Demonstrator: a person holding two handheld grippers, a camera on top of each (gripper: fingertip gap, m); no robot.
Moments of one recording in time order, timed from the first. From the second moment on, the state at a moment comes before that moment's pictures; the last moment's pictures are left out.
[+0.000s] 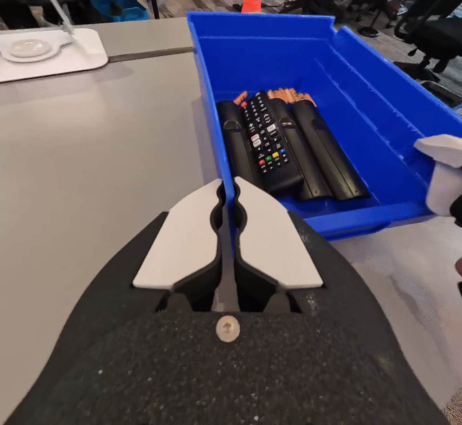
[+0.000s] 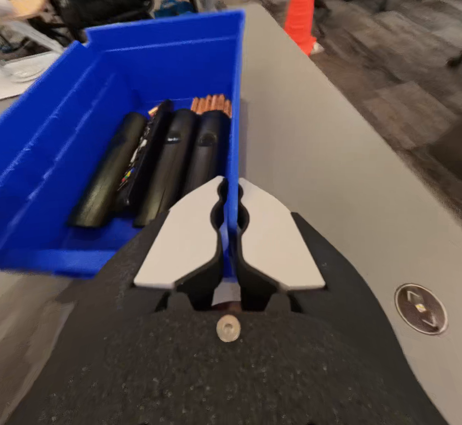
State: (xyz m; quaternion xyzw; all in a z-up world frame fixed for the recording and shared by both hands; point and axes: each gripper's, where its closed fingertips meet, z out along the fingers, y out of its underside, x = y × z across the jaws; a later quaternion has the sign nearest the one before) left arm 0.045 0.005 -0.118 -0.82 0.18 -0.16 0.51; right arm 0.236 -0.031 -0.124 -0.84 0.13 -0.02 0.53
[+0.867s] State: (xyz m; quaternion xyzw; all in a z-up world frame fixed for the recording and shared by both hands) left arm -0.236 -0.040 -0.087 -0.82 0.09 -0.19 0.53; right arm -0.036 0.005 -0.099 -0.81 -0.09 0.08 0.57
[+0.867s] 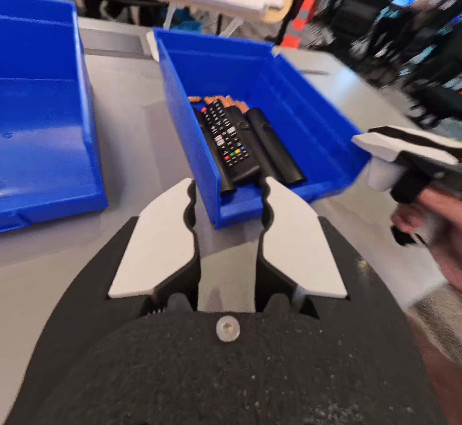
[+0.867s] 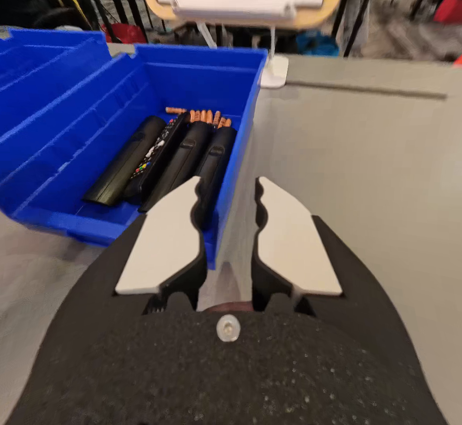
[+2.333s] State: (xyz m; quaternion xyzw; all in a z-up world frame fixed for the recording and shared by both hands) left arm -0.361 -0.098 0.067 -0.74 0.02 0.02 0.68; right arm -0.187 -0.056 0.059 -0.70 -0.15 0.08 0.70
